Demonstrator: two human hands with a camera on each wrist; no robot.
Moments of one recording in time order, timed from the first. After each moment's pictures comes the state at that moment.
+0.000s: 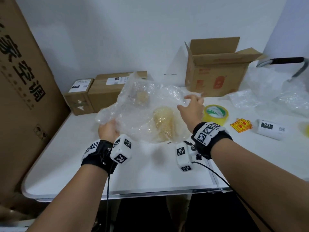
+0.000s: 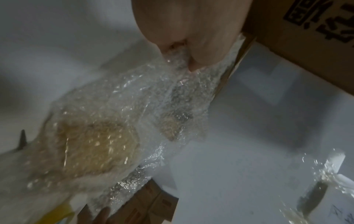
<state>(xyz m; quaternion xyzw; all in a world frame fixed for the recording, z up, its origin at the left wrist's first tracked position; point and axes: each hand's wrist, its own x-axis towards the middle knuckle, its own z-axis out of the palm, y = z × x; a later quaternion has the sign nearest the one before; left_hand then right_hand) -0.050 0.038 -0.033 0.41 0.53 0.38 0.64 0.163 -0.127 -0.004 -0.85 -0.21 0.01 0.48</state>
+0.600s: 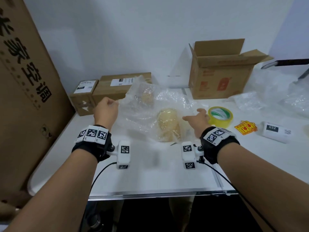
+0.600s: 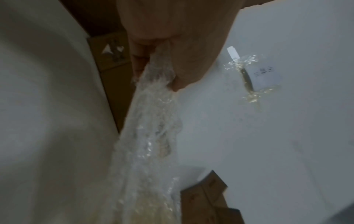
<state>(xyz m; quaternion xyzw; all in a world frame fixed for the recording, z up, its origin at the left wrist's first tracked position) -0.050 0.056 0.034 0.73 0.49 0.34 0.34 0.169 -0.137 -0.019 -0.82 -0.07 0.20 0.53</state>
